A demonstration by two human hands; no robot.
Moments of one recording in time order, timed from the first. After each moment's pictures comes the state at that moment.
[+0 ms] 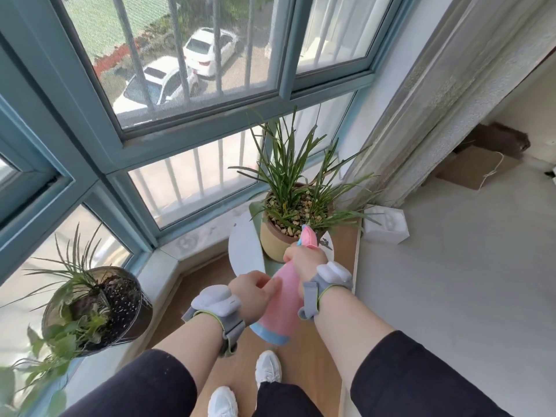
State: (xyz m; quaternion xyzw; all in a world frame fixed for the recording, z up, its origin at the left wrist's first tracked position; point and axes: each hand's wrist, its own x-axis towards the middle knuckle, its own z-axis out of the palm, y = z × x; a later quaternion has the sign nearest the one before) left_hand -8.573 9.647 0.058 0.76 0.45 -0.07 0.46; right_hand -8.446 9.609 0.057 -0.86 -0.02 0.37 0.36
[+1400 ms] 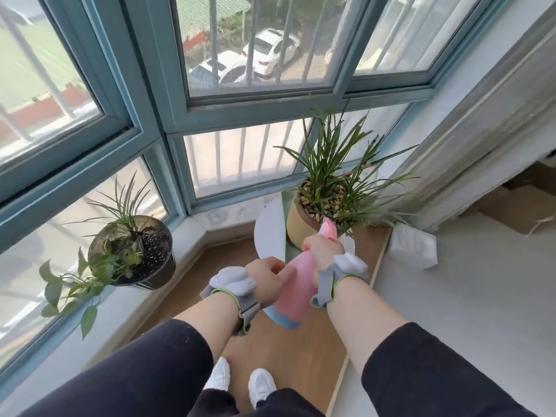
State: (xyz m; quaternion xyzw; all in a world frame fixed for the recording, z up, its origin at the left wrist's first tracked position) left_hand -8.609 9.603 0.058 0.70 0.51 -0.01 0.50; right_hand -8.474 9.582 0.066 -0.86 -0.08 0.38 0.34
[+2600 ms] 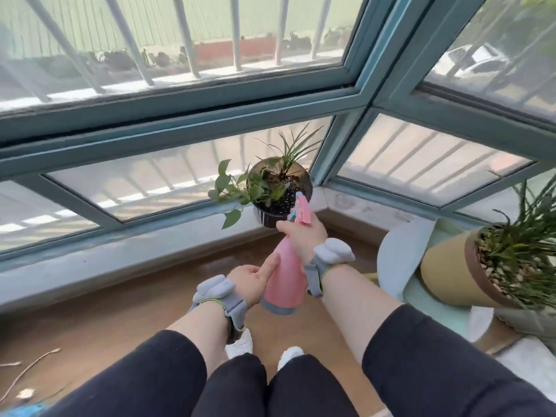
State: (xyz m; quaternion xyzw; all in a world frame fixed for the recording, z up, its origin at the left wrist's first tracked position) left_hand -8.852 9.555 -0.030 0.36 0.77 0.12 0.51; right_hand -8.747 9.648 -0.006 -0.71 -0.45 0.51 0.18
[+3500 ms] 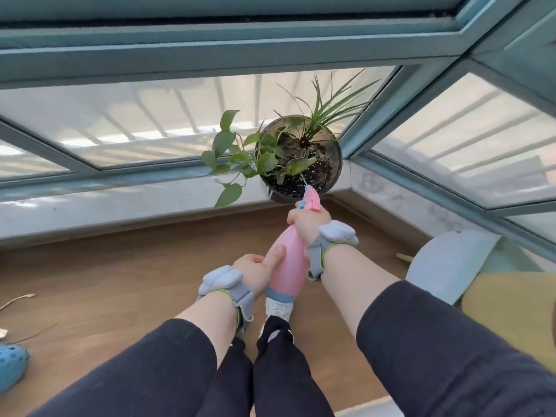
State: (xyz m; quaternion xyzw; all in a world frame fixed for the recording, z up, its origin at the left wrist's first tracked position) left_hand -8.846 9.625 -0.170 0.22 0.78 0.10 0.58; right_hand -8.756 9.736 -0.196 -0.76 -0.37 0.53 0.04
